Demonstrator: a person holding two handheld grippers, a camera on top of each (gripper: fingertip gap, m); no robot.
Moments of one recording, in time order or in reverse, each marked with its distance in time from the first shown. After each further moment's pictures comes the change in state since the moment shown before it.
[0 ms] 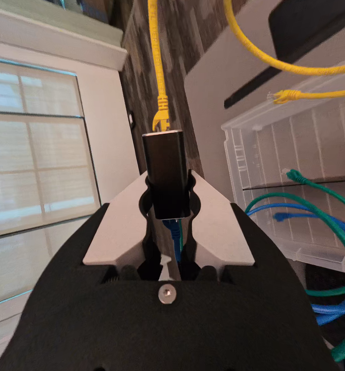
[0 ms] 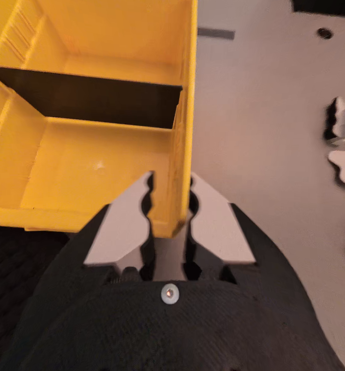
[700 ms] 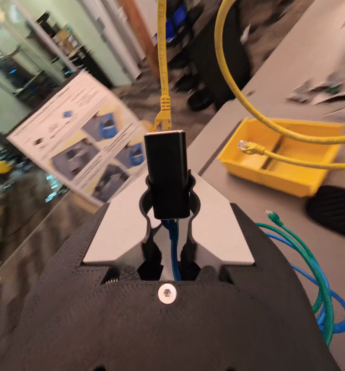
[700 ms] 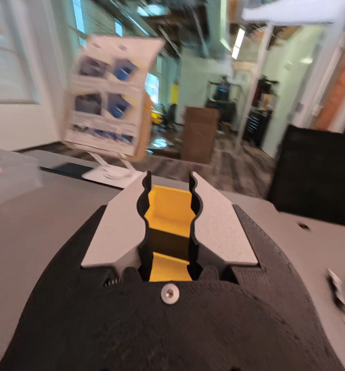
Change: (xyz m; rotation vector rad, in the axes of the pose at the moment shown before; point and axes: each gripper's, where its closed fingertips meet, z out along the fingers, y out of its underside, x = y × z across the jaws) left arm 0.058 -0.126 -0.341 1.100 0.603 -0.088; right arm -0.088 -0.151 -0.146 0.823 -0.171 -0.116
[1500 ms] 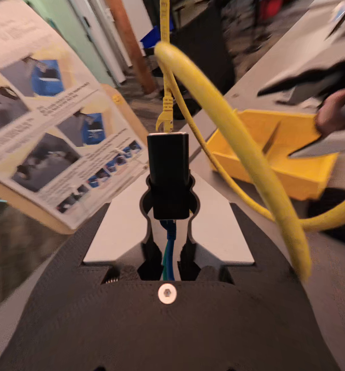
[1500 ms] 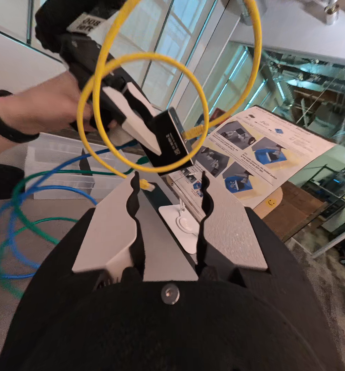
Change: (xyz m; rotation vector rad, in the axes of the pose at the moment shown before) left arm 0.058 0.098 0.090 0.095 0.106 -0.157; right arm -0.217 -0.081 0.089 0.163 -0.626 -0.341
